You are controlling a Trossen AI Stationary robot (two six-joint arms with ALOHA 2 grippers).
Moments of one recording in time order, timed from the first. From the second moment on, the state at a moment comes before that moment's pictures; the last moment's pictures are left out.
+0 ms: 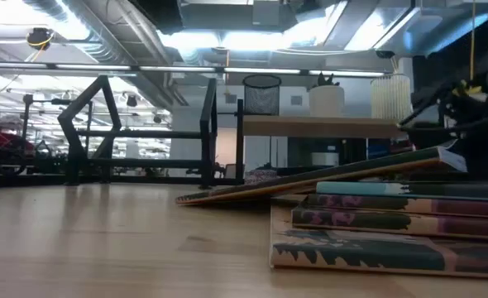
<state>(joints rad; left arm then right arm) -0.68 2.10 1.89 -1.42 -0.84 -1.00 0.51 1.56 0.39 -0.67 0.90 2.08</state>
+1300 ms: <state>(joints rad) -0.68 2.10 1.89 -1.37 -0.84 -1.01 0.50 1.42 0.52 -0.97 0.42 1.78</state>
